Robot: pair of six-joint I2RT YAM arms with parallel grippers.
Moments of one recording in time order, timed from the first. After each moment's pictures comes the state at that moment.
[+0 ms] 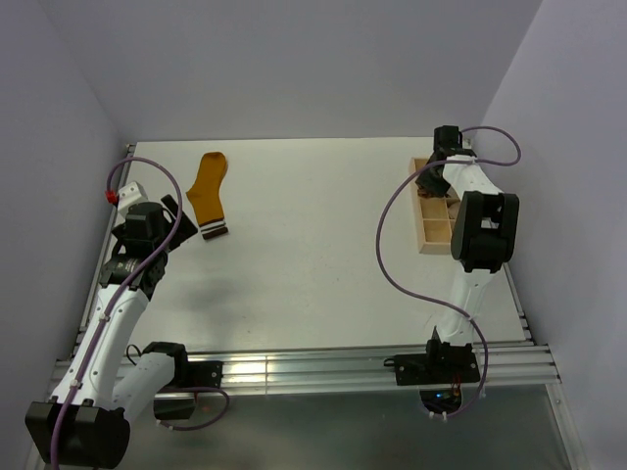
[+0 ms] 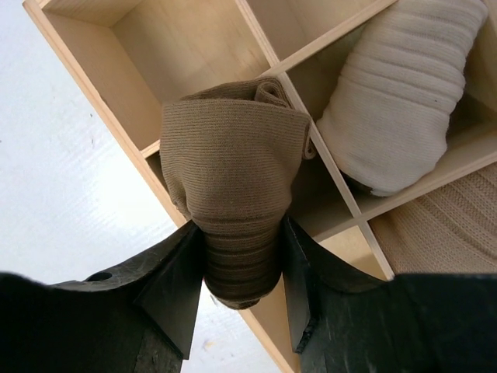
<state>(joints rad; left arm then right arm) -0.11 0.88 0.81 -0.49 -0.36 -0.55 -0.09 2.07 1.65 -0.59 0.17 0.50</state>
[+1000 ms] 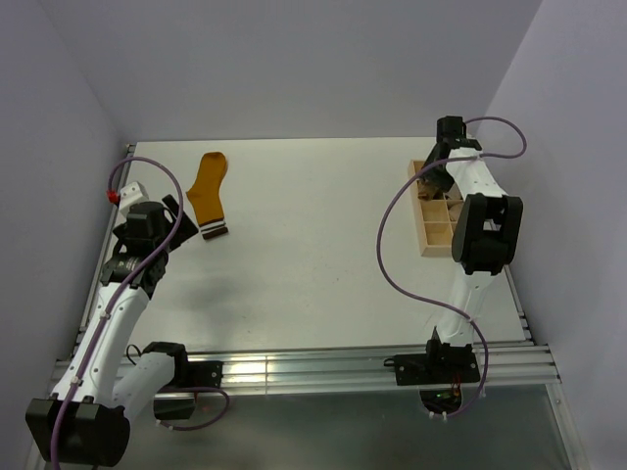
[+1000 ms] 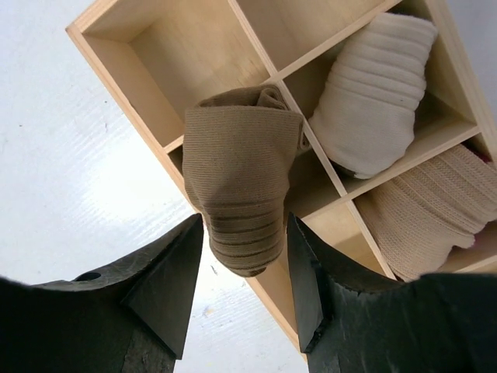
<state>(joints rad) -0.11 0.89 0.81 -0.49 -0.35 -0.55 -0.09 2.04 1.72 -0.72 0.19 0.48</state>
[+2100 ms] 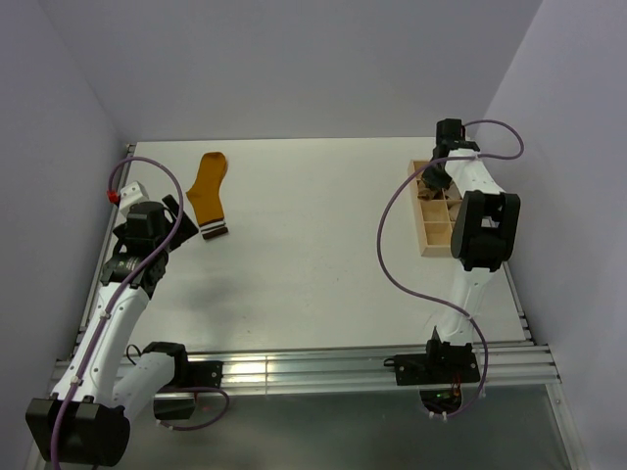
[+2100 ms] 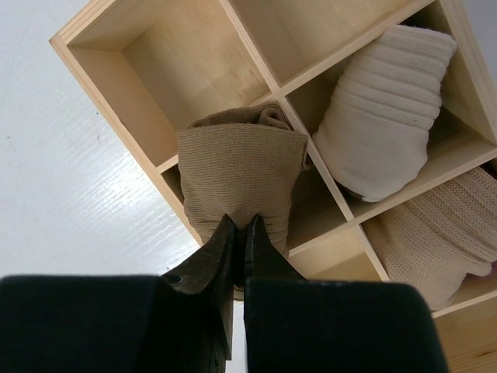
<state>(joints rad) -0.11 0.89 0.81 -0.49 -0.35 -0.55 -0.10 2.08 1.74 -0.69 0.18 0.48</state>
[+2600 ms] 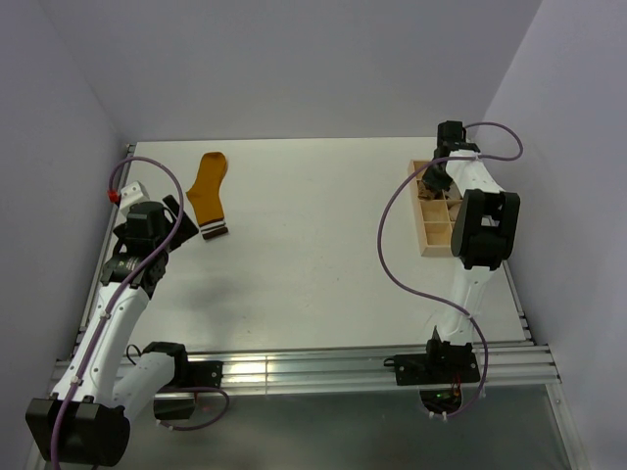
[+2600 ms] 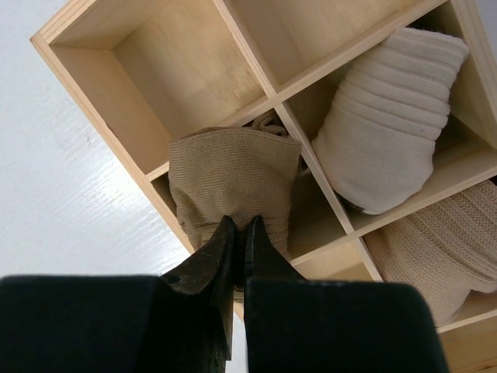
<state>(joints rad) -0.11 0.89 0.81 -0.49 -0.35 -0.54 -0.11 2.11 1.73 -0.68 0.15 0.47</state>
